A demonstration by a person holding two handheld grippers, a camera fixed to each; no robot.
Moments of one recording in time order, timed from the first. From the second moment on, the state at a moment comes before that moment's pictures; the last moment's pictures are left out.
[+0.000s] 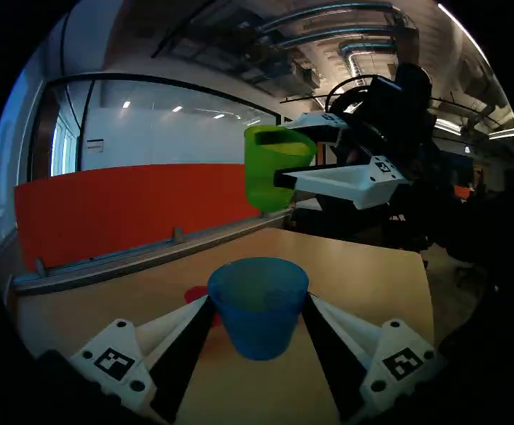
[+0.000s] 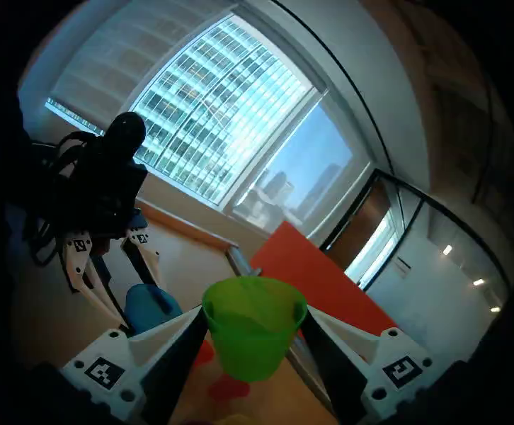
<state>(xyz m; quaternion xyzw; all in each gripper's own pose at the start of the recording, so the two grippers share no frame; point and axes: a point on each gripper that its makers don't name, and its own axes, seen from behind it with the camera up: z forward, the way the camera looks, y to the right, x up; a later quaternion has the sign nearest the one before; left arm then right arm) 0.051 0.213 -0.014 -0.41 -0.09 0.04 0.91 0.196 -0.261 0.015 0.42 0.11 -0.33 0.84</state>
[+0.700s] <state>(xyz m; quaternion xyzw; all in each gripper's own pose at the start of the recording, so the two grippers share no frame) 0.058 0.217 -0.011 -0.41 -0.08 0.04 0.91 0.221 -0.279 0.041 0.39 0.16 -0.44 0.79</state>
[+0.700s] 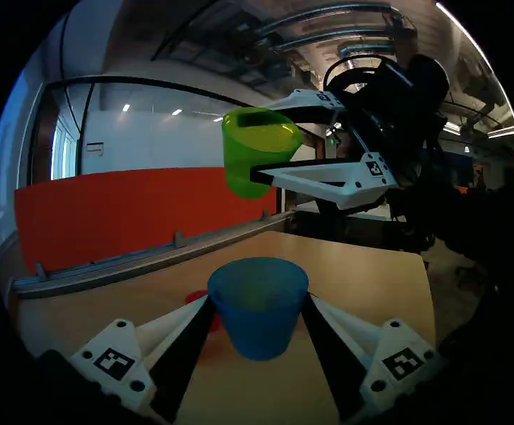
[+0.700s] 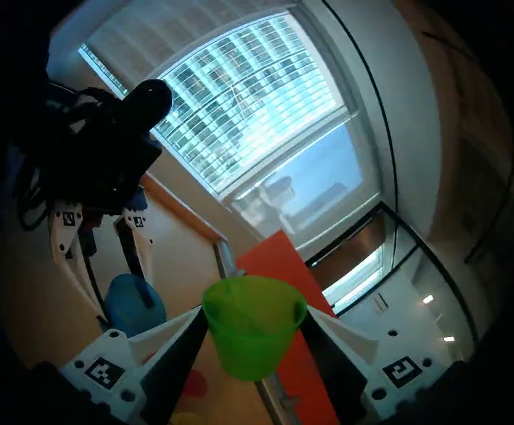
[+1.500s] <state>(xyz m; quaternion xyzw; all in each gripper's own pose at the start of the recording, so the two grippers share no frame) 0.066 0.223 -0.002 -0.41 -0.07 0.04 0.91 0.238 -0.285 0.066 0.34 0.20 -0.53 0.75</state>
